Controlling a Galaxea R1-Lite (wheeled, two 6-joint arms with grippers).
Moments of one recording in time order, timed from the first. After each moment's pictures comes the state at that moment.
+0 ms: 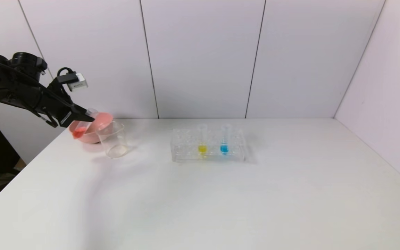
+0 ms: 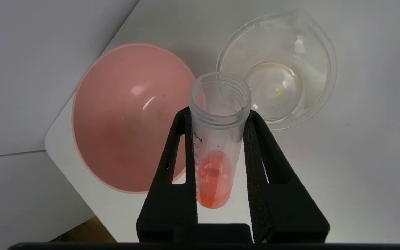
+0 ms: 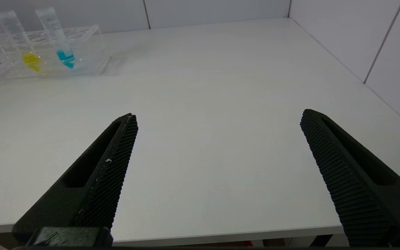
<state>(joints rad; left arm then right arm) 0.23 2.15 -2.01 0.71 -0.52 0.99 0.00 0.00 0.00 0.00 -0.04 0.09</state>
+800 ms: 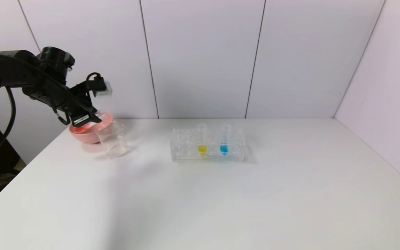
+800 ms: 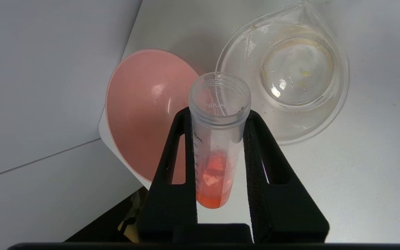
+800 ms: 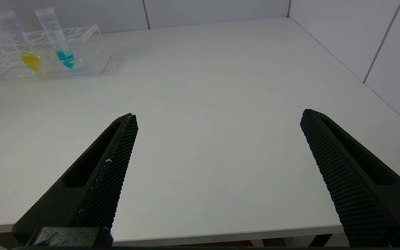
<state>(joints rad) 0.08 2.13 -2.02 0.70 -0.17 1.11 0.00 0.00 0.00 0.00 -0.04 0.09</state>
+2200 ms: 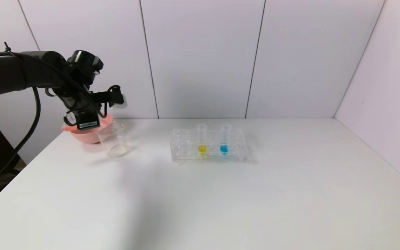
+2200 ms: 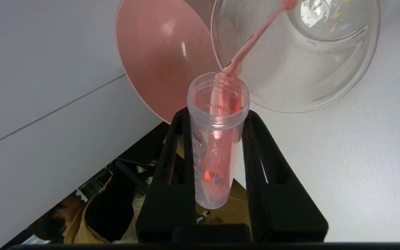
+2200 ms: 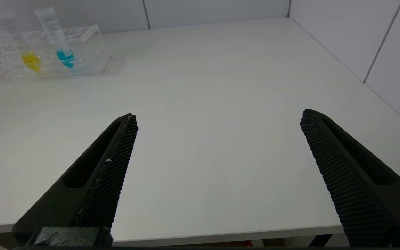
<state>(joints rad) -0.06 2.14 -2.02 0.75 0.31 1.13 0.00 0.00 0.00 0.00 -0.04 0.09</state>
